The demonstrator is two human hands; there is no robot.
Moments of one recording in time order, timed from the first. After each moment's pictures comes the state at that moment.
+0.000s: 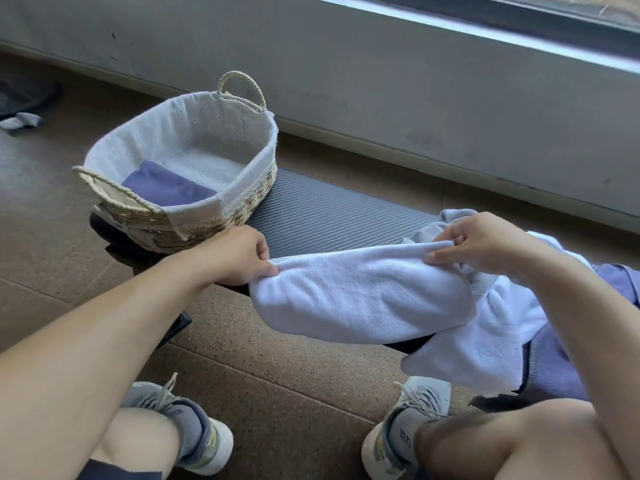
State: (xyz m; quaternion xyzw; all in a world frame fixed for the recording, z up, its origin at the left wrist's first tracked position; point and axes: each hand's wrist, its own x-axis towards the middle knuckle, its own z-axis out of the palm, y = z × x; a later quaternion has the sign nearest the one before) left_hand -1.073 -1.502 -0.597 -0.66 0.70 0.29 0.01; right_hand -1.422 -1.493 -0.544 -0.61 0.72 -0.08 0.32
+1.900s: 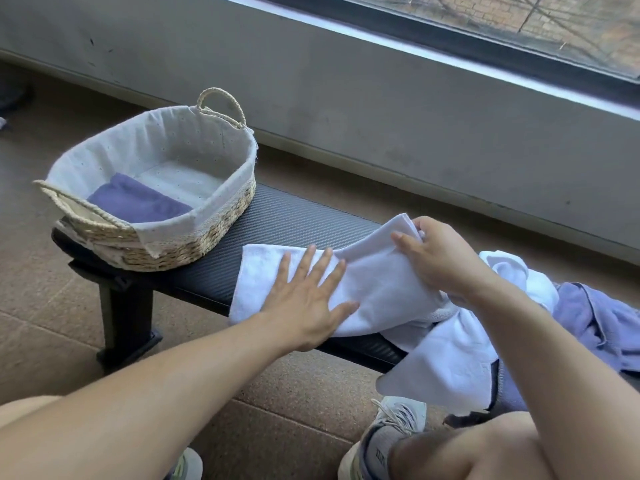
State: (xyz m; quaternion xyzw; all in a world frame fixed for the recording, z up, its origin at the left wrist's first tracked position) left_hand -1.188 -1.475 -0.647 -0.53 0.84 0.15 0.03; right_hand -1.391 -1.494 -0.546 -0.59 0.73 -0.21 0.27
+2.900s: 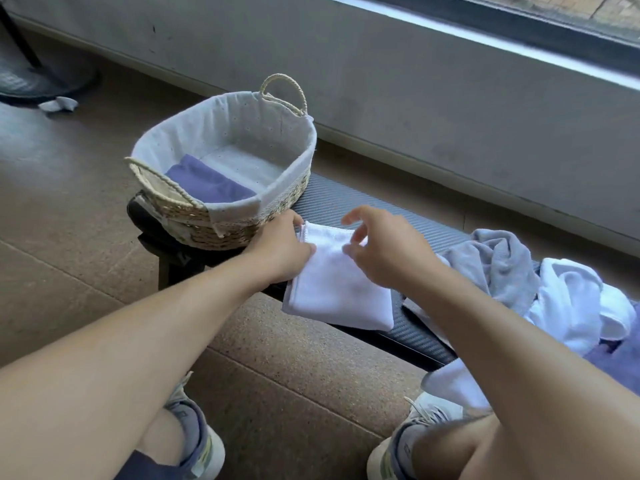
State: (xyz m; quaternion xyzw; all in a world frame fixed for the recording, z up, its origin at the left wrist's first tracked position) left_hand -1.090 -1.499 -0.598 -0.71 0.57 0.36 -0.20; right_hand -1.265 -1.506 -0.565 -0.76 0.62 -0.06 0.17
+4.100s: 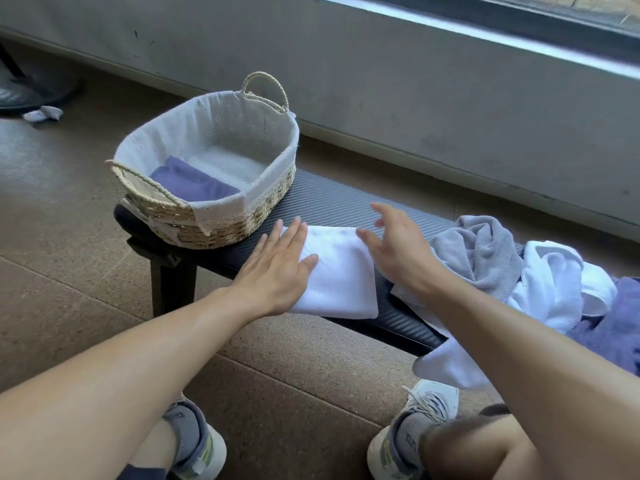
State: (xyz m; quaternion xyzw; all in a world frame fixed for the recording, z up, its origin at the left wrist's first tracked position) left_hand -1.097 -1.475 -0.636 -0.62 0.75 0.24 -0.06; right_hand -1.305 -1.506 -0.599 -0.68 0.68 -0.18 0.22
